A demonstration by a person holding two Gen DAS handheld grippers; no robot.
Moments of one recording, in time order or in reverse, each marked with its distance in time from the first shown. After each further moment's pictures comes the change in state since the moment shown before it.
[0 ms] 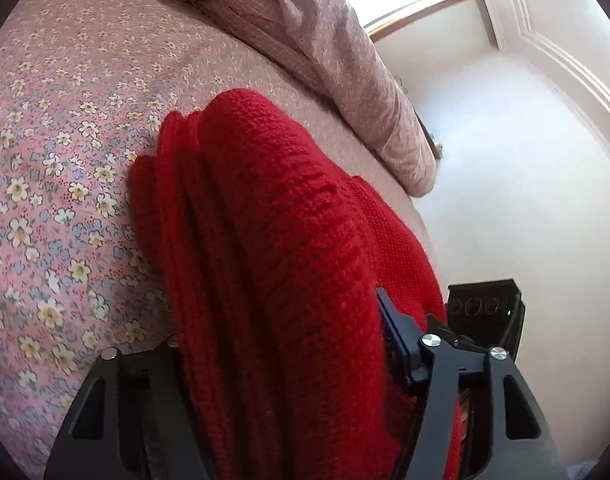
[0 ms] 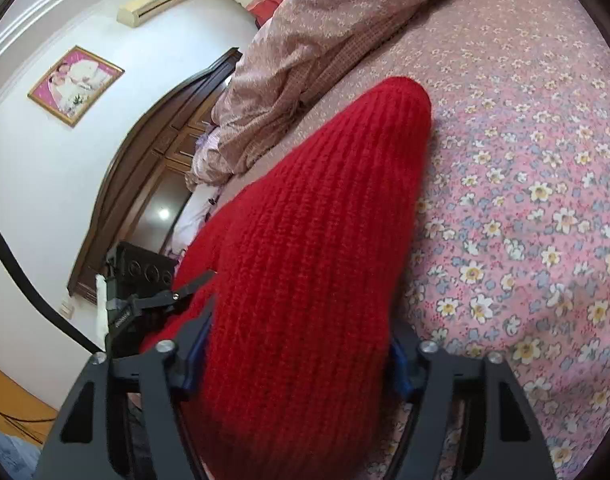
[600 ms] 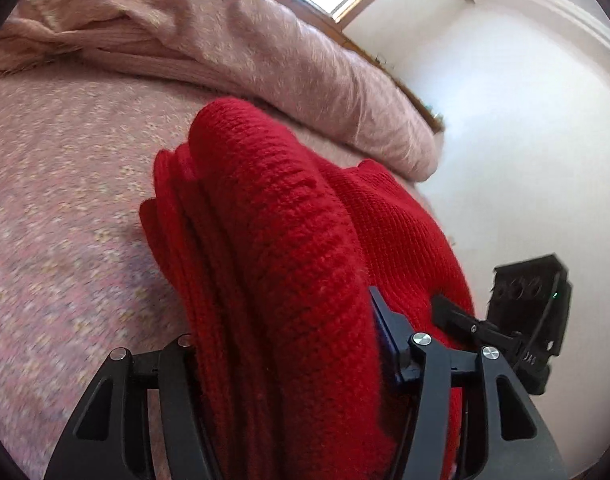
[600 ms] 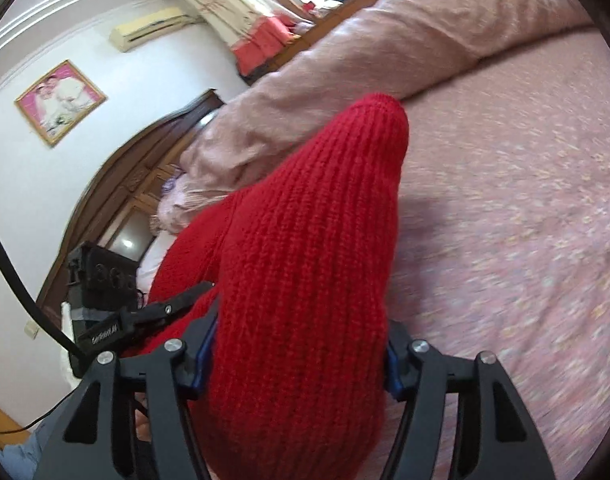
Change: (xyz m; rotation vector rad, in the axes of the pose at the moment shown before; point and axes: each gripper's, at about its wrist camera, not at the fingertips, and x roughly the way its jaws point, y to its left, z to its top) left arm 0.109 -0.119 0.041 0.211 0.018 0.119; right arm -0.107 -0.034 0.077 -0.068 -0.139 -0.182
